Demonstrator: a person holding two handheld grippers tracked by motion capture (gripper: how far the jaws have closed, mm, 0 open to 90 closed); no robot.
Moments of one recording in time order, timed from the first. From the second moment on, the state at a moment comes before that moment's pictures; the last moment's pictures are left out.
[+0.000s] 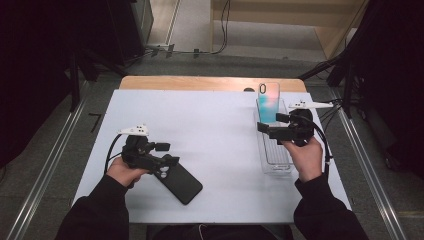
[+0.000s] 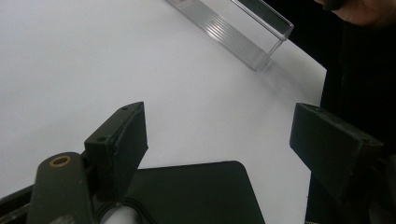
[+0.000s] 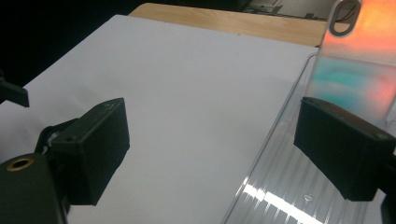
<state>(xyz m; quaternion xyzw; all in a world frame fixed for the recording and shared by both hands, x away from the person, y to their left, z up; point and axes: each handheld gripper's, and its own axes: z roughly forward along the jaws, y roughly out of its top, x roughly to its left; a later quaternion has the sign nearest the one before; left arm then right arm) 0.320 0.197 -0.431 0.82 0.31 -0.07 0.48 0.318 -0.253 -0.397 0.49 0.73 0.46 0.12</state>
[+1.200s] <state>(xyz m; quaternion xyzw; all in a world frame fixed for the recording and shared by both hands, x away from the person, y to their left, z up) 0.302 0.204 -0.435 0.81 0.33 -0.06 0.48 0.262 -0.235 -0.415 0.40 0.79 0.47 0.04</state>
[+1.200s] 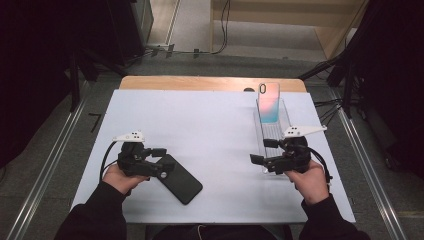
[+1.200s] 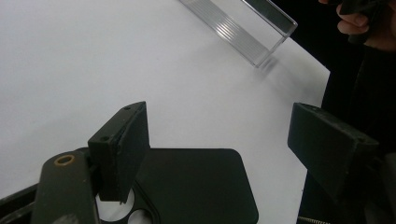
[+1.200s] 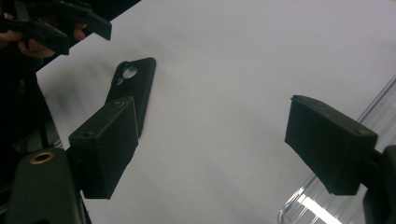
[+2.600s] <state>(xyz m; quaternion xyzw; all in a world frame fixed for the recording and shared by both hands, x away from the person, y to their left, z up) 0.259 0.236 -0.462 0.84 0.37 -0.04 0.39 0.254 -0.217 -0.429 0.36 0.81 0.46 0.00</state>
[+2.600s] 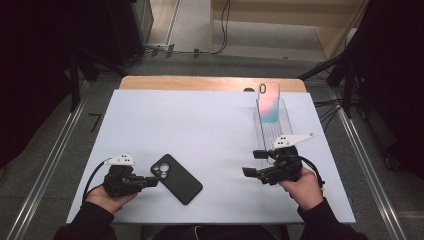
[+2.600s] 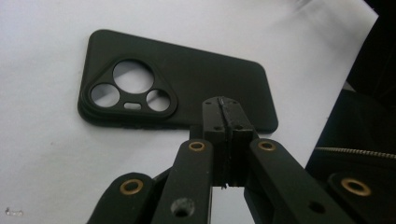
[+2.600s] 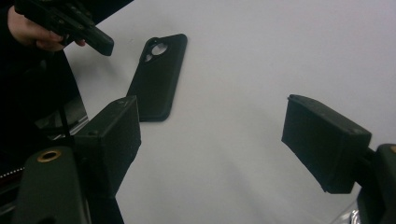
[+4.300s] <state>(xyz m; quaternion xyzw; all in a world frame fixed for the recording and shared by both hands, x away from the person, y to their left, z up) 0.330 0.147 -0.495 0.87 0.35 -0.05 0.35 0.253 -0.227 -0.436 0.38 0.80 0.46 0.01</state>
